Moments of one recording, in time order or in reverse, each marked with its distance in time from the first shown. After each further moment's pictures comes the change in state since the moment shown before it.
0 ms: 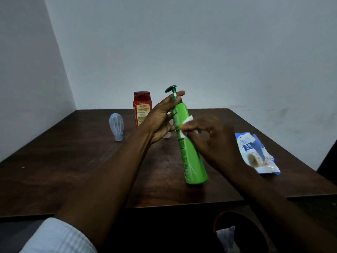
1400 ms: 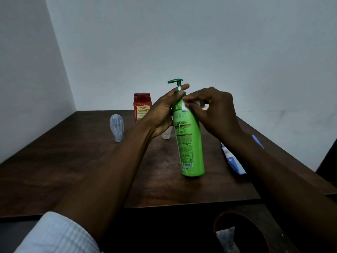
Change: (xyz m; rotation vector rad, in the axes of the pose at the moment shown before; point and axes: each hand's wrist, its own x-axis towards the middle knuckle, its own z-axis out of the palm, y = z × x) left_hand 0.009 0.014 0.007 0.087 -0.083 0.024; right_hand 0.063 0.017 -0.005 -0.060 0.042 -0.024
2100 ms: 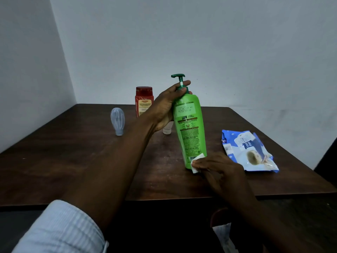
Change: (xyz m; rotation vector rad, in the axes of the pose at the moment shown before) left_hand 0.010 -0.007 -0.010 -0.013 0.025 0.009; right_hand -0.155 0.004 -0.015 0.016 -0.221 0.005
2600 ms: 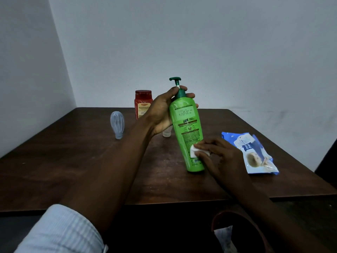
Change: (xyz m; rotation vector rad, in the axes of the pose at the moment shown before) left_hand -0.001 0.000 -0.001 -0.227 -0.069 -0.044; right_hand 0.034 0.005 -0.002 -0.018 0.088 0.085
